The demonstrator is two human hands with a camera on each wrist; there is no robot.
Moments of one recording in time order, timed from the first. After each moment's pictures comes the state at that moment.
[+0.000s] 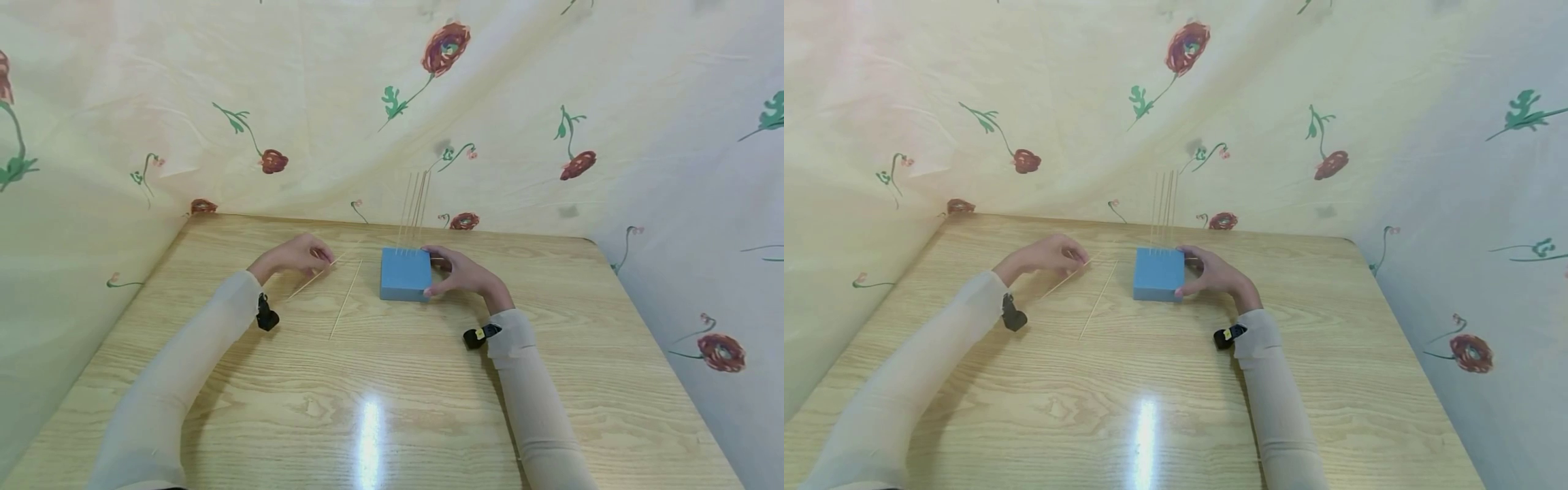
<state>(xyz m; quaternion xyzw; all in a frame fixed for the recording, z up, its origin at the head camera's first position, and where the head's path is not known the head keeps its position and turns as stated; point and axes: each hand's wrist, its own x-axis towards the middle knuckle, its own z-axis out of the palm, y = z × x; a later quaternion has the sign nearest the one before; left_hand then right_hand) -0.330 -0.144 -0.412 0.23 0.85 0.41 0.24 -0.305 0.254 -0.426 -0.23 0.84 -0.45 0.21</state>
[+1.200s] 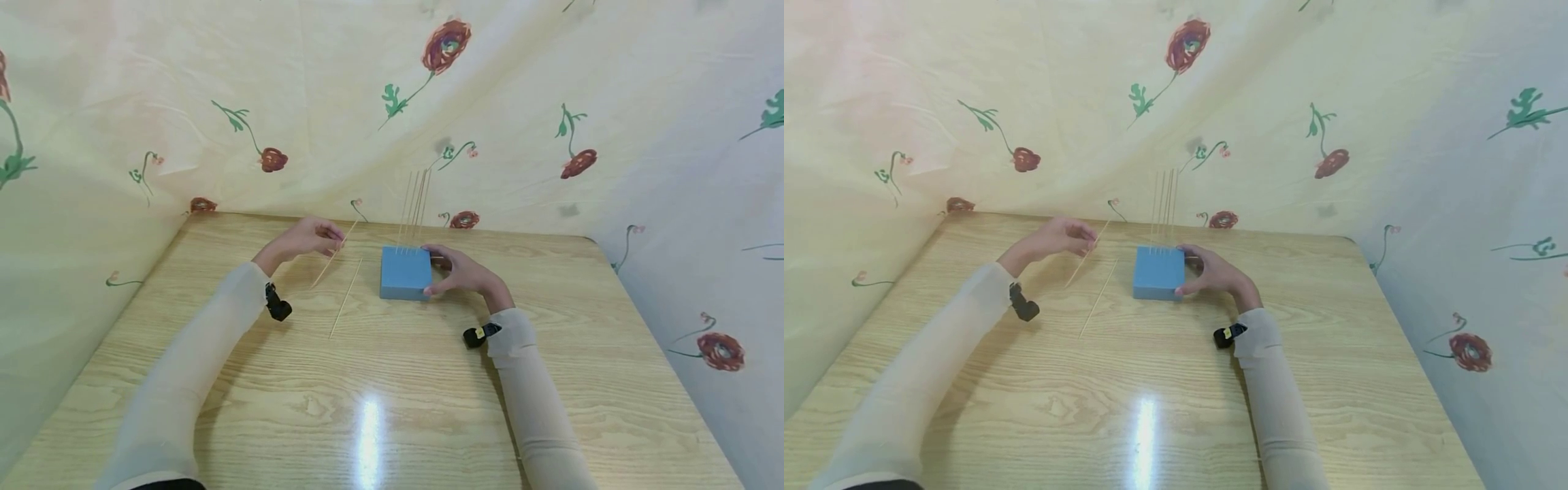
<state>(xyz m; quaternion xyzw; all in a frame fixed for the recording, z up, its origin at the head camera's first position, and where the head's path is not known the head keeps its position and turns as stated) -0.343 -0.127 -0.400 0.19 0.79 0.53 0.21 -0.306 0.256 -0.428 -0.23 0.84 -0.44 0.21</state>
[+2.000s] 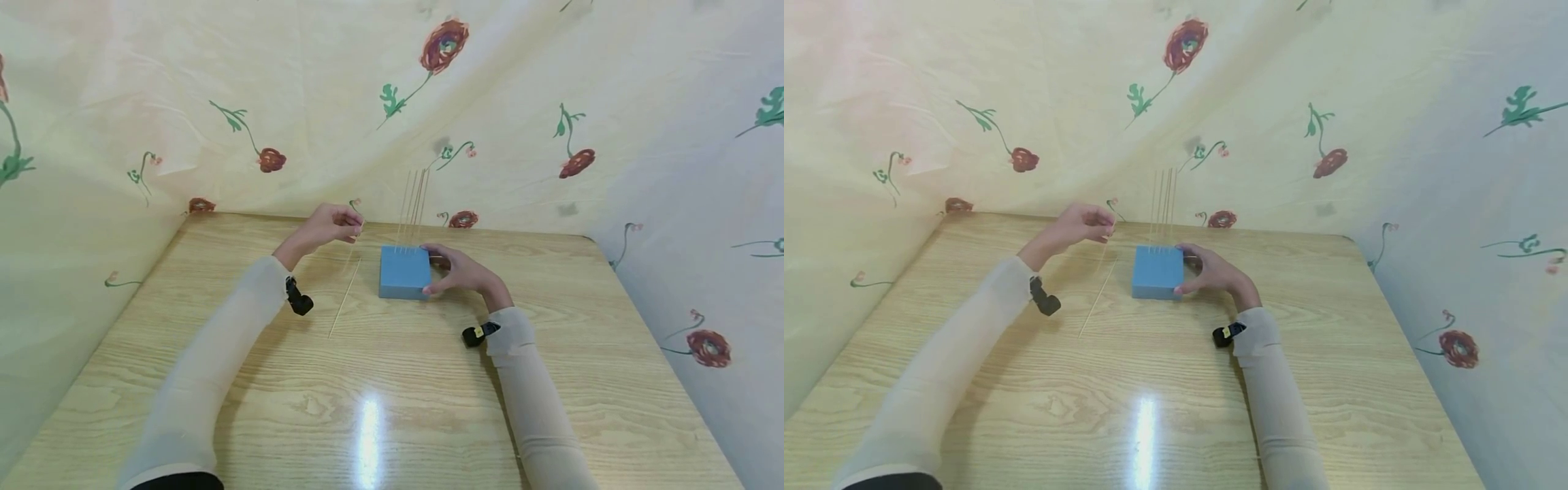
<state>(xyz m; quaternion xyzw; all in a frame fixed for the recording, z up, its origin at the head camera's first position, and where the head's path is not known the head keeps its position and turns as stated) -0.348 -0.087 -0.385 0.22 0.77 0.58 0.14 -0.309 0.256 -0.429 -0.24 0.84 -0.44 0.20</state>
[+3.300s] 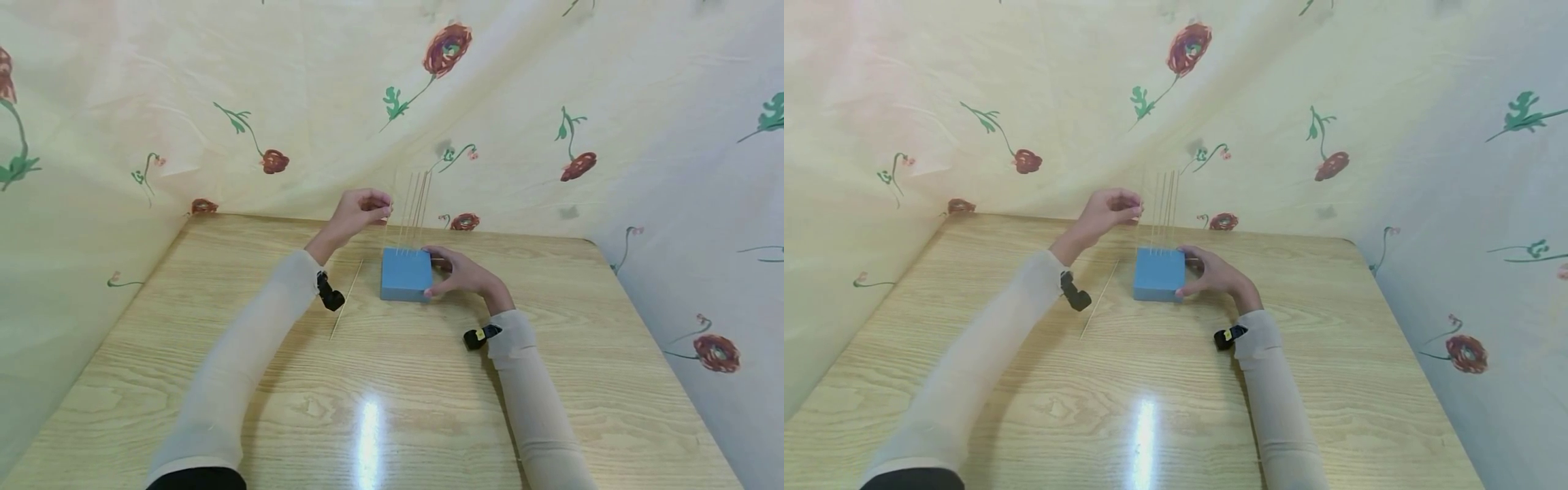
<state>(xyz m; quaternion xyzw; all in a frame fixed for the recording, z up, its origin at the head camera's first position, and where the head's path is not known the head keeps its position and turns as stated) -0.349 -0.030 -0.363 0.20 0.70 0.68 0.05 -0.306 0.256 -0.428 -0.24 0.84 -0.44 0.20</state>
